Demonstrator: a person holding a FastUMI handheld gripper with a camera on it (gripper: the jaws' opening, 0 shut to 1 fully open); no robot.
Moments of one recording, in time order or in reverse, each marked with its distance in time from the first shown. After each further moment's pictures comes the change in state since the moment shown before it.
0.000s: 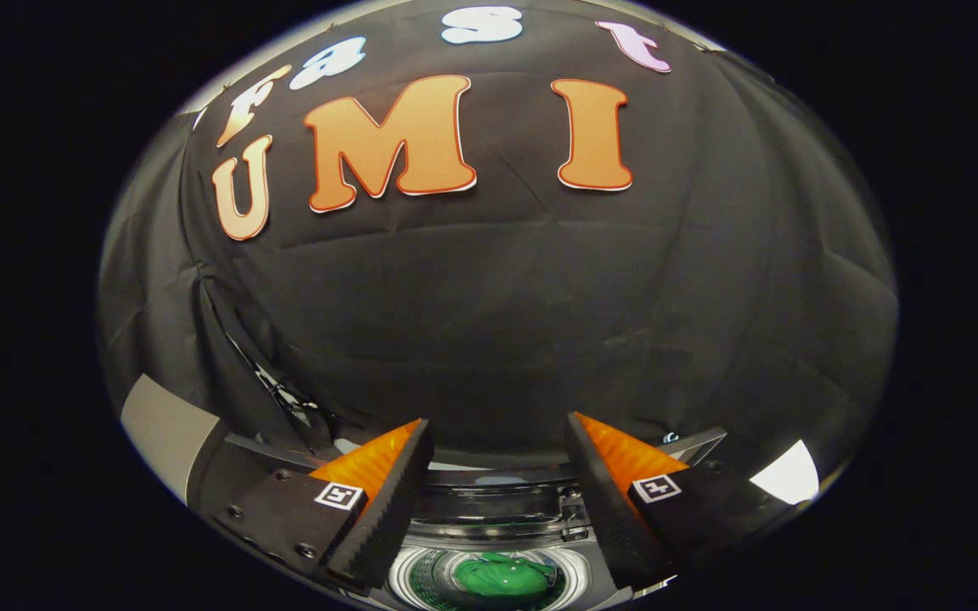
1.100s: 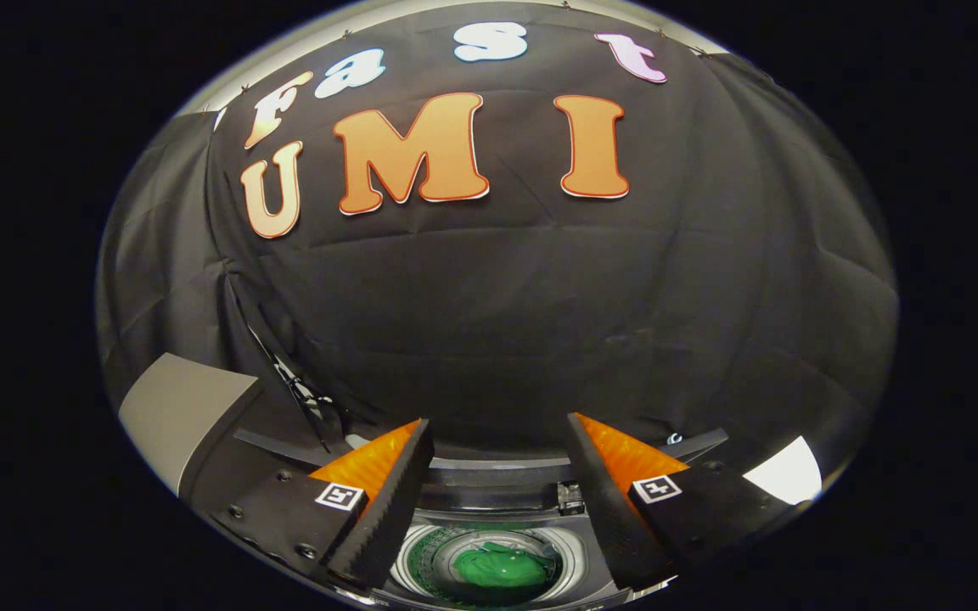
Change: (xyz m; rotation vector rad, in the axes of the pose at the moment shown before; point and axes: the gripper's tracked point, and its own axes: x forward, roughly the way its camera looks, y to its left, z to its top) arm -0.057 -0.002 -0.034 -0.012 -0.042 0.021
